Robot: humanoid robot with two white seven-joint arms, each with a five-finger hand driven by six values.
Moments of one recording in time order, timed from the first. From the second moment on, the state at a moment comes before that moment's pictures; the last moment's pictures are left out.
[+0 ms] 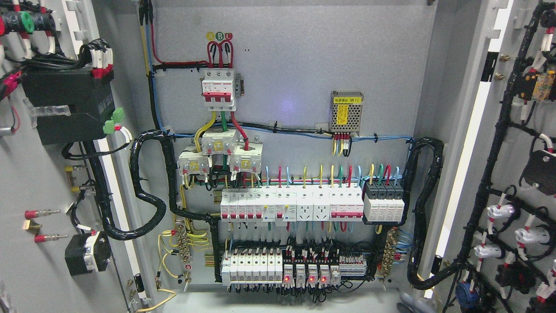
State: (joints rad) left arm 0.38 0.28 -0.49 -1.24 0.23 -0.15 -0.18; right arm 0.29 -0.23 0.03 -2.09 -0.61 -0.37 0.37
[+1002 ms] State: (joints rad) left arm 0.38 0.37 -0.47 -1.68 0.22 -0.38 0.07; right arm 0.29 -0.32 -0.09 -2.09 -0.66 -0.44 0.37
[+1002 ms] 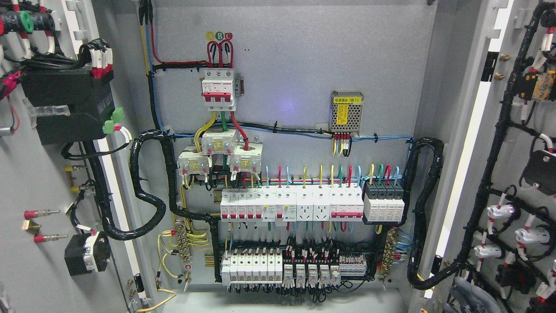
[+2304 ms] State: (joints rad) left arm 0.17 0.50 -0.47 -1.96 0.21 -0.45 0.08; right arm 0.28 -0.39 -0.14 -2.07 -0.66 -0.44 0.39
